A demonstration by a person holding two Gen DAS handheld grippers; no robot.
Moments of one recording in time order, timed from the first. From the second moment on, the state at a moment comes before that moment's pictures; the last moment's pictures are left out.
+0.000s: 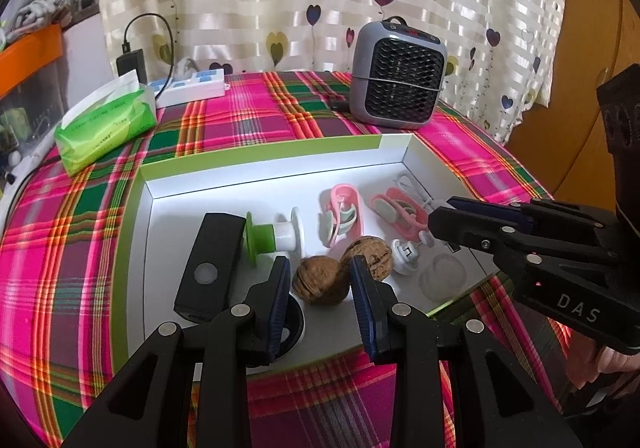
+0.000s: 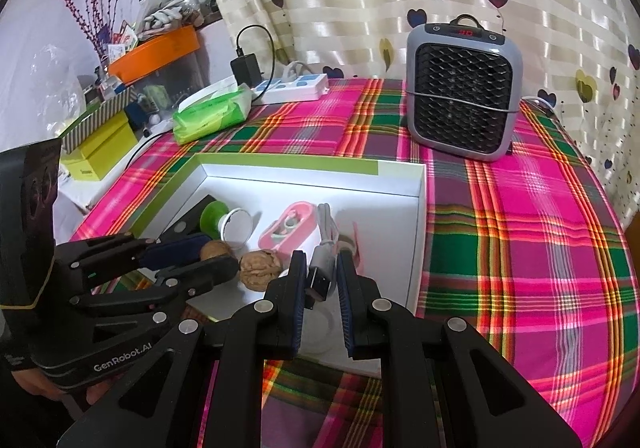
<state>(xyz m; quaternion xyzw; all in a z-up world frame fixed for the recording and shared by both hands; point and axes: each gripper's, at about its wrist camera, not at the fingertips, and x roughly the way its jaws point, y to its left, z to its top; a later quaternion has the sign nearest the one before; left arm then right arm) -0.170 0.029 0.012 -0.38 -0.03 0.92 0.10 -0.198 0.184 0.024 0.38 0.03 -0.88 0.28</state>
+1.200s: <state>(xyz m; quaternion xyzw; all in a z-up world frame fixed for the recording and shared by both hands) -0.153 0.025 0.022 -0.36 -0.04 0.92 0.11 -0.196 0.190 0.021 0.39 0.01 -0.88 0.28</state>
